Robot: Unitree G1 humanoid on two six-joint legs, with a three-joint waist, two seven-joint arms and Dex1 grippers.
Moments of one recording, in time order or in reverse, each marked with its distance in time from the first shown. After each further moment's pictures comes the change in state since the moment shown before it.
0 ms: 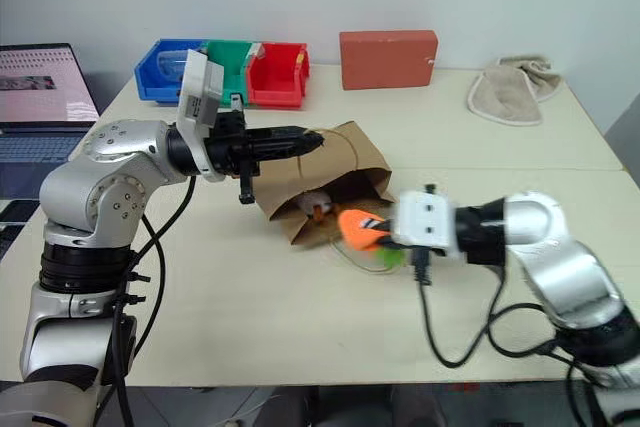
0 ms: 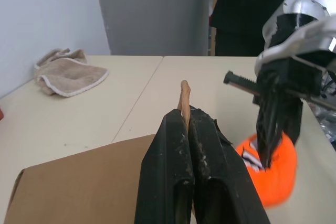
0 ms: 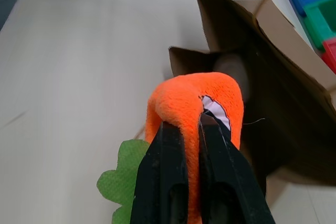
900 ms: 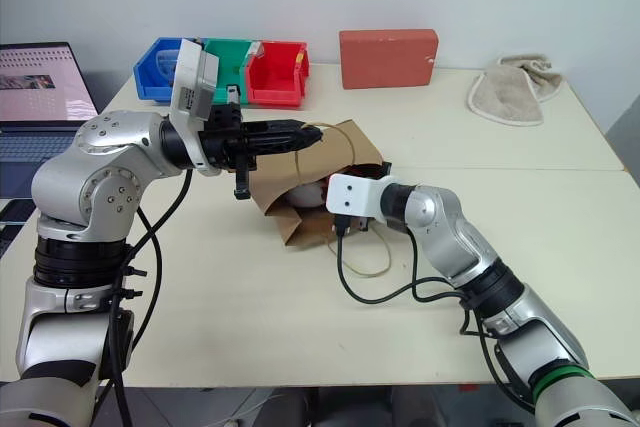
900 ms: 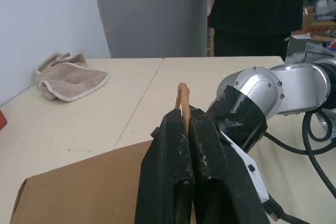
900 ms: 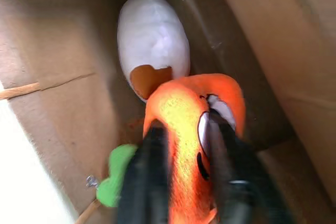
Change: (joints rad) left arm -0.026 0.013 0.002 0.004 0.000 -0.001 -0.019; right arm -0.208 0.318 0.230 0.473 -0.535 -0.133 -0.362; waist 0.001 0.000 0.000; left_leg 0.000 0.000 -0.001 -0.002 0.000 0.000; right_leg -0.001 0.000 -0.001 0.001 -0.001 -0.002
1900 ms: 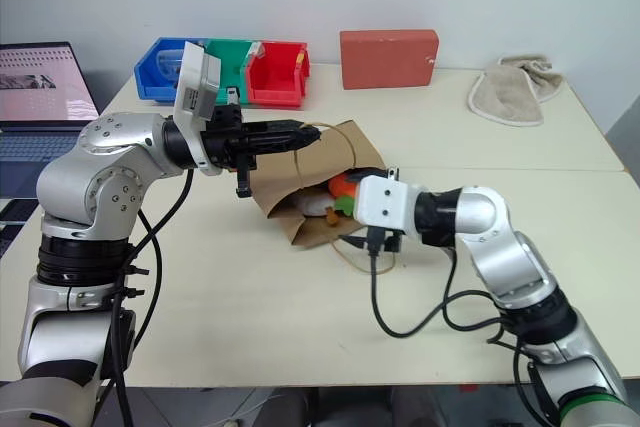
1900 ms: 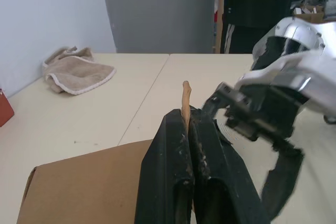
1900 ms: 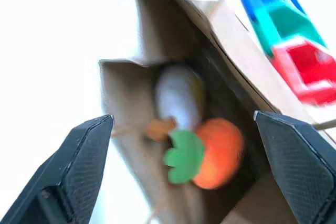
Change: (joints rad) left arm -0.002 -0.008 -0.003 0.032 0.026 -0.017 0.000; right arm 0.180 -0.157 -0.232 -0.387 0.386 0.093 0.335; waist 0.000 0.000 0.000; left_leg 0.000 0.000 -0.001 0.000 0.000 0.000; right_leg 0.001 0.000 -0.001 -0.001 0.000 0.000
